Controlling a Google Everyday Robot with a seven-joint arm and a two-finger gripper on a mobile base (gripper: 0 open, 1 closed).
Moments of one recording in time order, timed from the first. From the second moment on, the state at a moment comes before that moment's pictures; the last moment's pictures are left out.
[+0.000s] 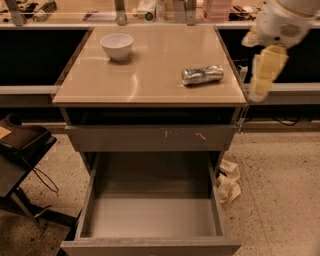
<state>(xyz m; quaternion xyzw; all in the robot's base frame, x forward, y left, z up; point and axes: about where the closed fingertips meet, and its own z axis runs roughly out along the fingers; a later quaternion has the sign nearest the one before) 0.563 -0.223 0.957 -0.64 0.76 0.01 0.13</state>
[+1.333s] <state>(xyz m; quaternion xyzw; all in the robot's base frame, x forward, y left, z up) 0.698 -0.181 0.947 -0.66 0.73 -0.04 0.17</state>
